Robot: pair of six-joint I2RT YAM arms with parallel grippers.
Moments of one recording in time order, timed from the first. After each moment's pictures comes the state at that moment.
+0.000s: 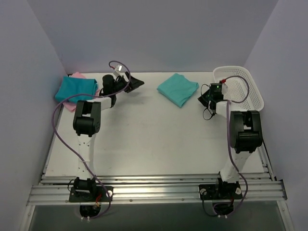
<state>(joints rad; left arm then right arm) -0.17 2.39 1.59 0.75 0.76 -0.94 0.02 1.93 1.15 0.11 0.00 0.83</state>
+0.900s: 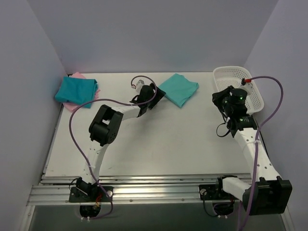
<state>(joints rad) -0.55 2.33 1.63 0.22 -0.11 -1.16 0.03 1.12 0.93 -0.15 0.07 0.75</state>
